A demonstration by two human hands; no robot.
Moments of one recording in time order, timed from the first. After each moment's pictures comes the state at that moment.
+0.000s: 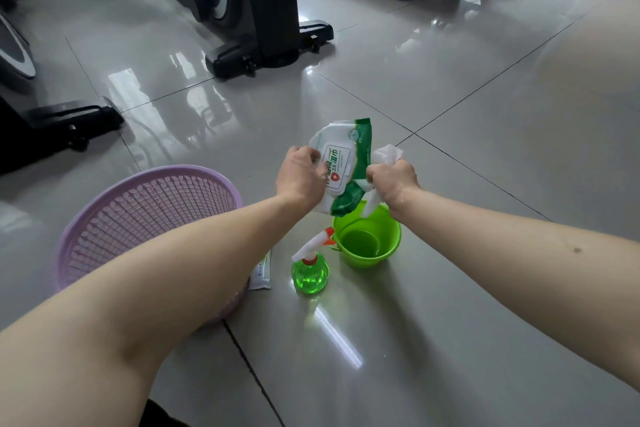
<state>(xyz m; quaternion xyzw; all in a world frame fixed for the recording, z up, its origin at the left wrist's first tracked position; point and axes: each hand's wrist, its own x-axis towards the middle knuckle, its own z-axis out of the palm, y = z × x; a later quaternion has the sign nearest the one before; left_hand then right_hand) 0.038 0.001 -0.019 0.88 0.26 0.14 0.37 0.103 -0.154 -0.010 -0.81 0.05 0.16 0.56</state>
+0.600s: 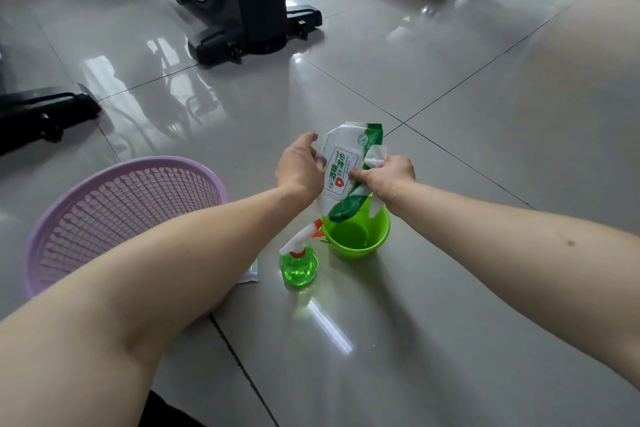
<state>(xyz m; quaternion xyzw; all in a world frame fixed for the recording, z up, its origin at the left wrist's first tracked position) 0.054 -0.013 -0.031 0.87 0.26 0.14 0.39 0.110 -0.165 -0.022 -0.85 0.05 0.17 0.50</state>
